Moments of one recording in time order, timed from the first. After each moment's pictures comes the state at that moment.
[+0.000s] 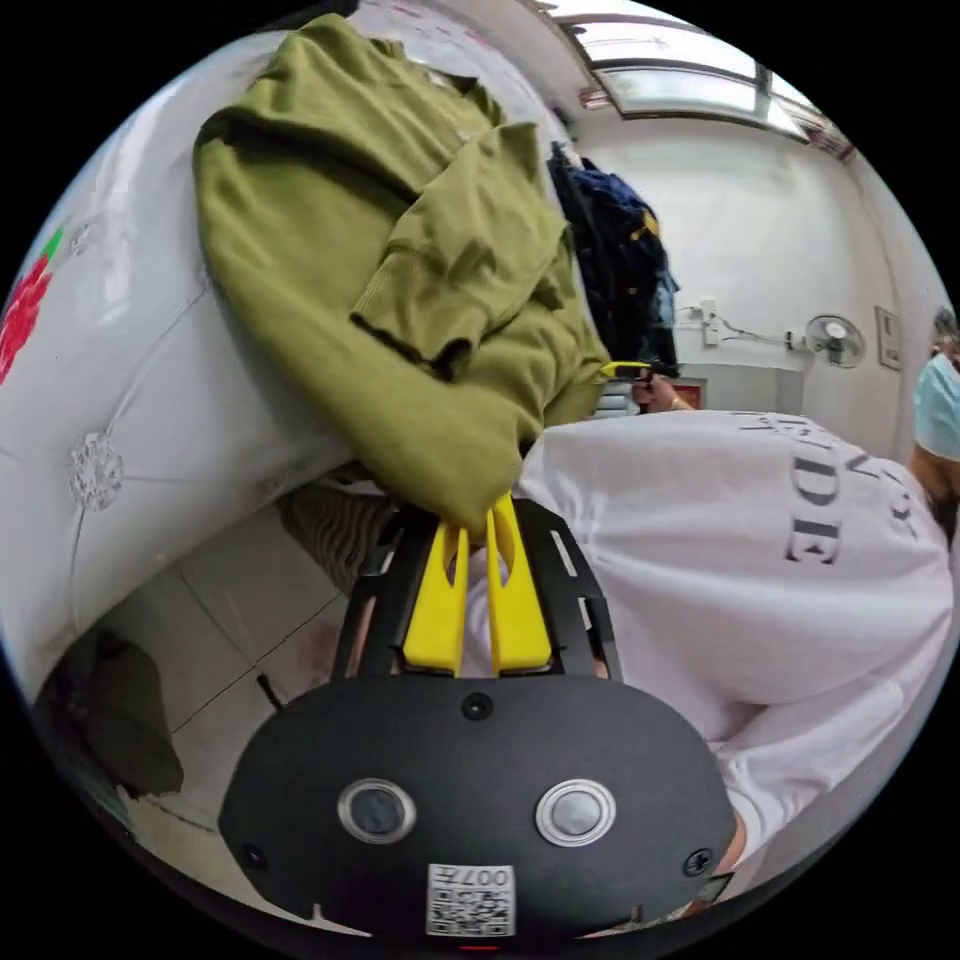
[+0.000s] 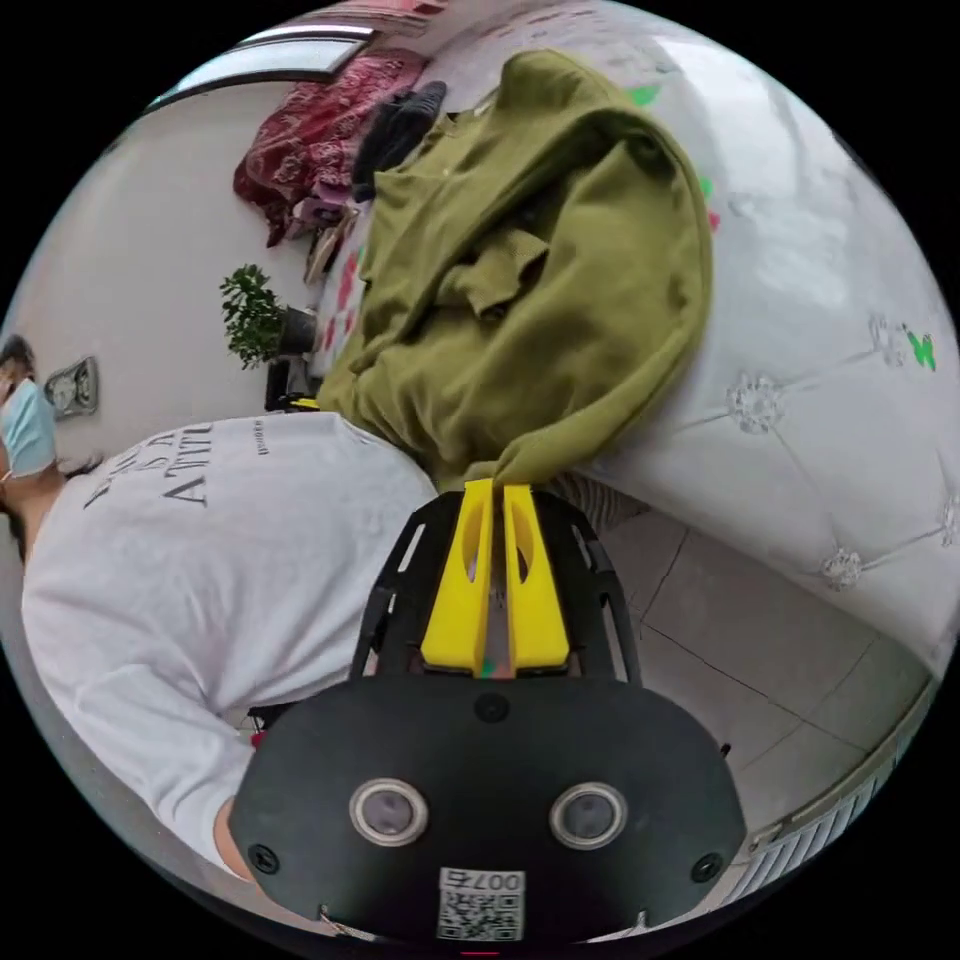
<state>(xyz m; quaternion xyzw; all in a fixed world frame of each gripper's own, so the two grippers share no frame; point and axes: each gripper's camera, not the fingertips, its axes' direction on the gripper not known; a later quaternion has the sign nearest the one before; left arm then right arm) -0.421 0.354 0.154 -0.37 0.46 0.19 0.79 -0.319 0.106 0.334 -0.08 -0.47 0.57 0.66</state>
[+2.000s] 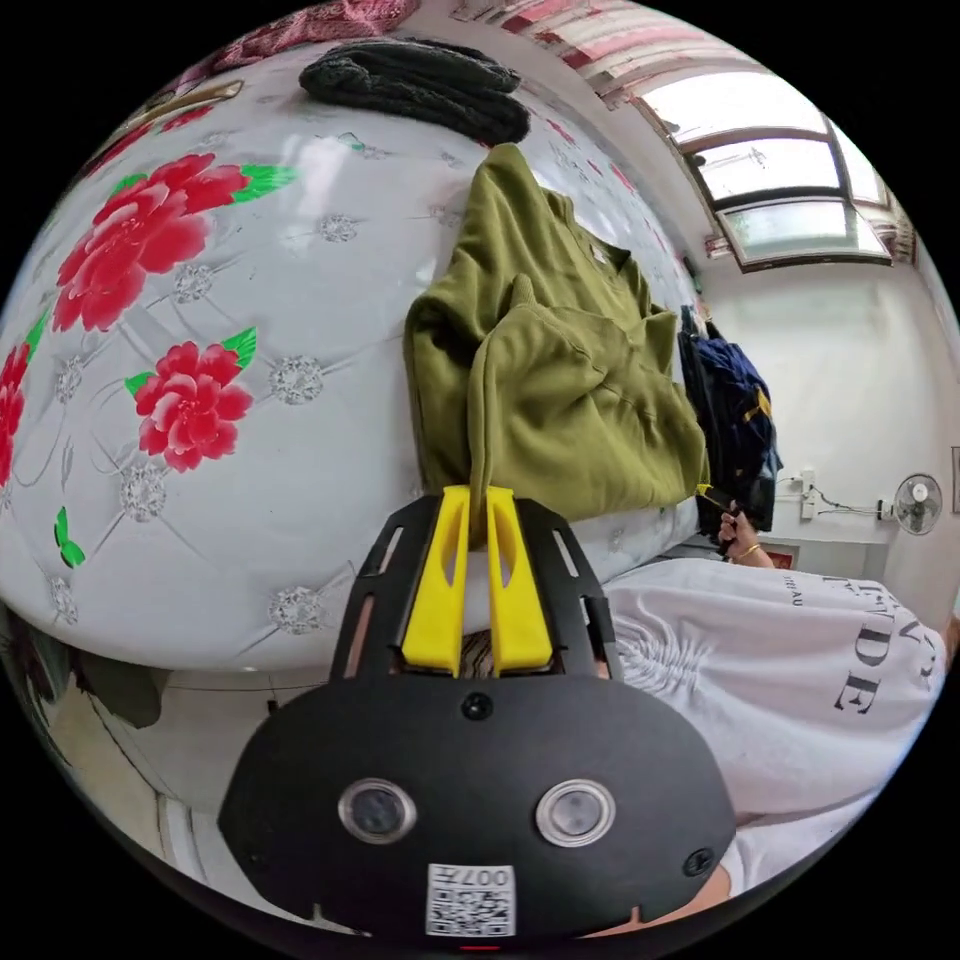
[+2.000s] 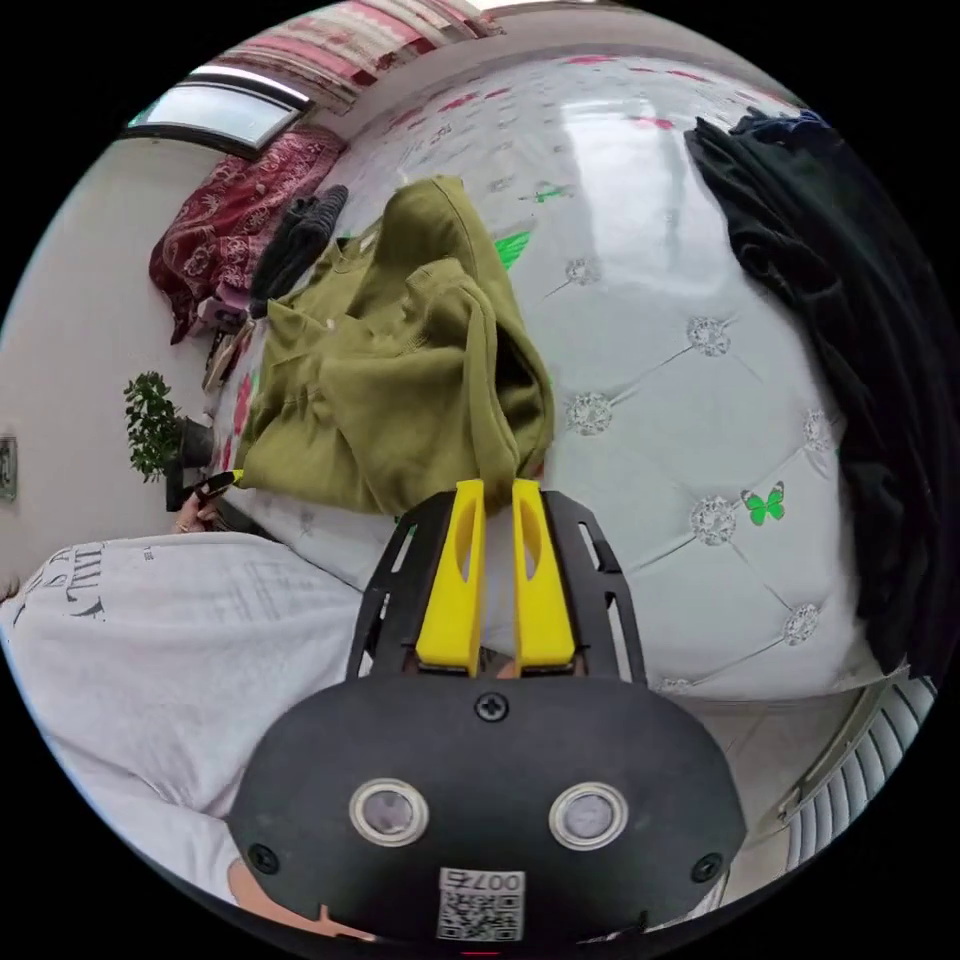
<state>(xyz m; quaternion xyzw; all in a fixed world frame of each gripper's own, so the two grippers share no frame) -0.423 0.287 0.203 -0.25 0.29 0.04 0.92 -0.172 0.147 0.267 -0.11 -0.28 0.65 0.70</state>
